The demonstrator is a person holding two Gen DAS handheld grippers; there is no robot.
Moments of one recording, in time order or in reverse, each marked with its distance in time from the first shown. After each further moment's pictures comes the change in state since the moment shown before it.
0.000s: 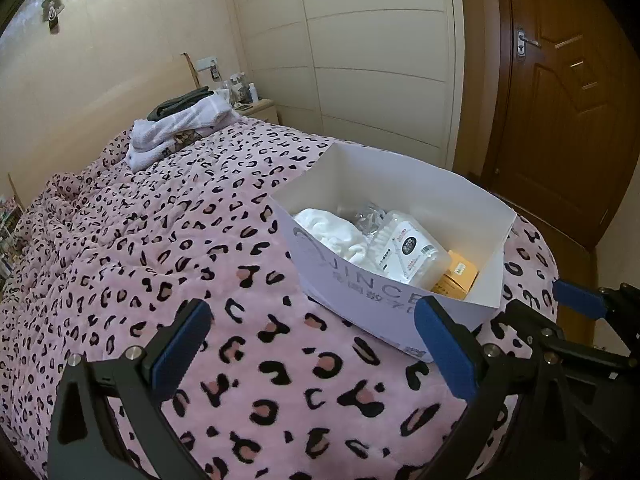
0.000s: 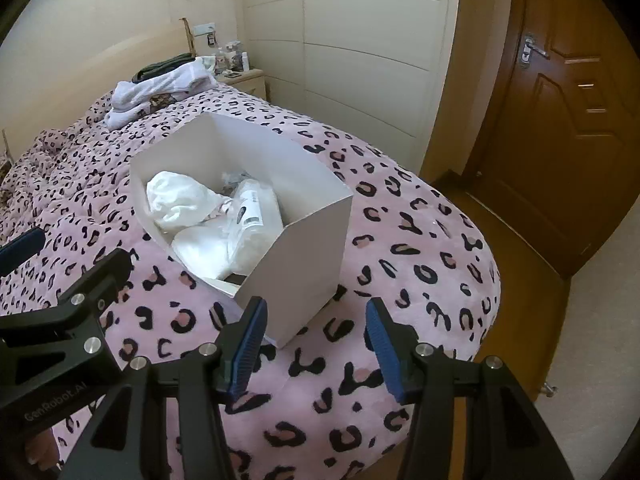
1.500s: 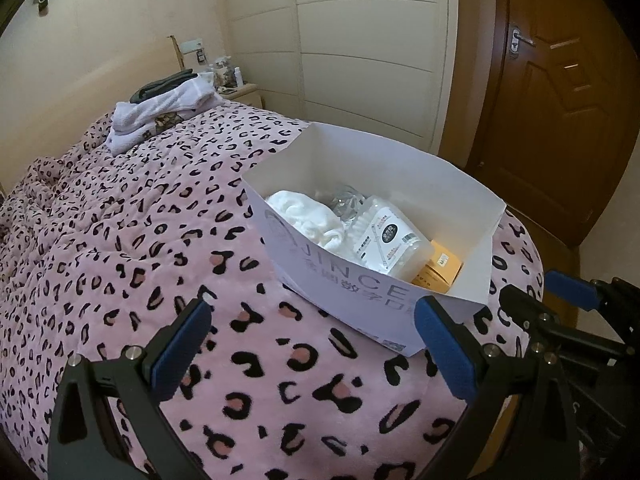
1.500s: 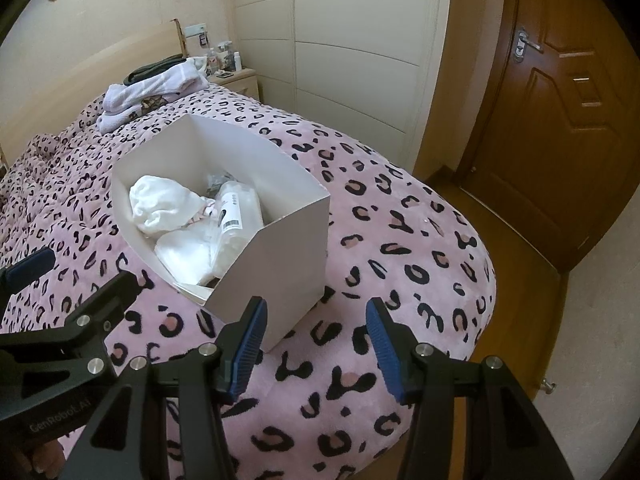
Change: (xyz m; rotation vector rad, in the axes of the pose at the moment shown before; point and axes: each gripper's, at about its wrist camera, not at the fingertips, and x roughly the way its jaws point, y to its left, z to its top) left arm 0.016 -0.002 -0.004 -0.023 0.050 -0.075; right arm 0.007 -0.009 0.002 0.012 0.005 -0.009
